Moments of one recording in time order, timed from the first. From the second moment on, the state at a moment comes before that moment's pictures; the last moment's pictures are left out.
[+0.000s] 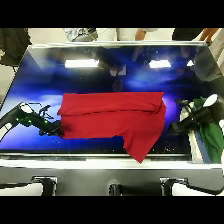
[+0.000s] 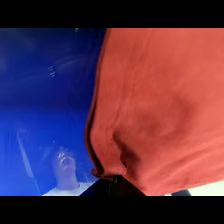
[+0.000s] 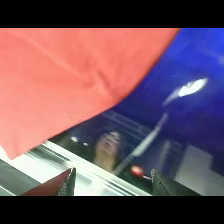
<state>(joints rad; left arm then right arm) 0.19 -1.50 0.95 1.21 -1.28 -1.47 -0.36 -1.42 1.03 -1.22 1.51 0.90</state>
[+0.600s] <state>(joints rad) 0.19 -1.48 0.94 1.23 -1.24 -1.44 -0.34 -1.27 0.58 -0.84 1.16 0.81</state>
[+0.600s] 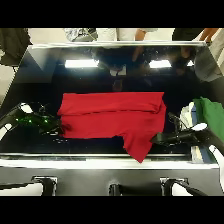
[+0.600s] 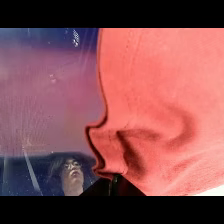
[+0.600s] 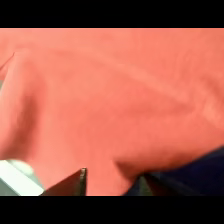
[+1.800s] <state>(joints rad) 0.17 -1.82 1.72 1.14 -1.22 -1.49 -0.16 -1.72 1.54 -0.93 1.04 0.96</state>
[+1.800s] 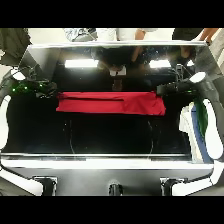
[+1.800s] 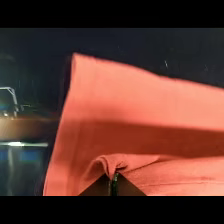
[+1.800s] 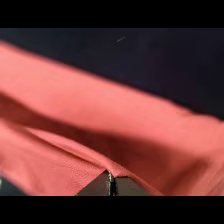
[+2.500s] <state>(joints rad) 0.24 -1.94 1.85 1.06 -1.32 -1.53 -0.26 -1.77 1.60 -1.02 1.12 0.93</state>
